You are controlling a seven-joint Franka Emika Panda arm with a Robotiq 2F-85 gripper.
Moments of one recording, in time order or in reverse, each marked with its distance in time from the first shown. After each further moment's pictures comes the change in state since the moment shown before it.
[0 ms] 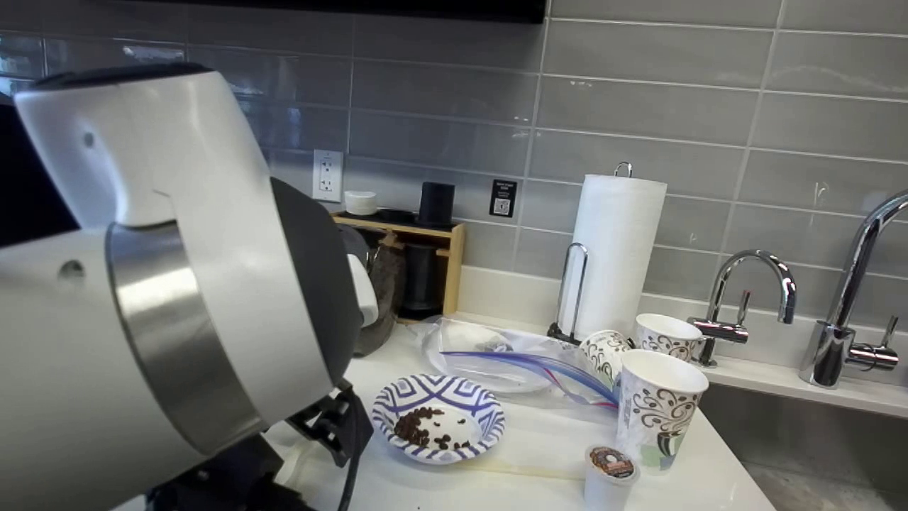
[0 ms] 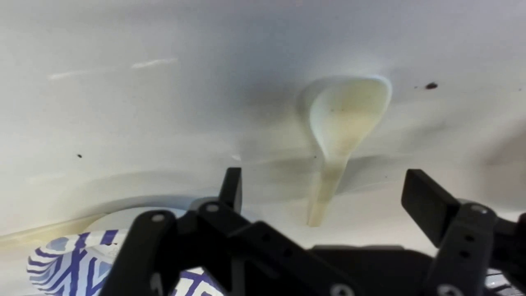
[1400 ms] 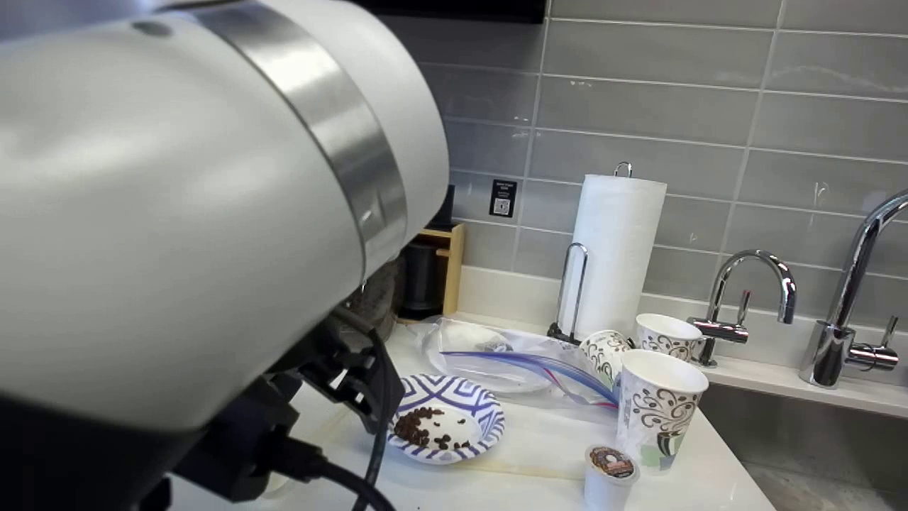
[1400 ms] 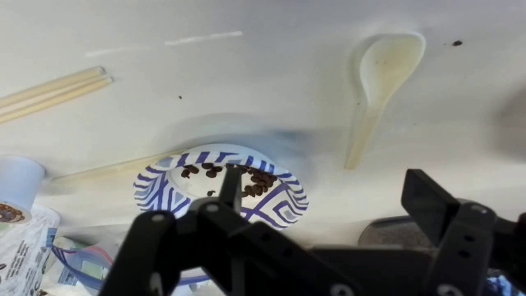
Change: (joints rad) arm 0.001 -0.149 -0.077 0.058 -0.401 0.059 0.396
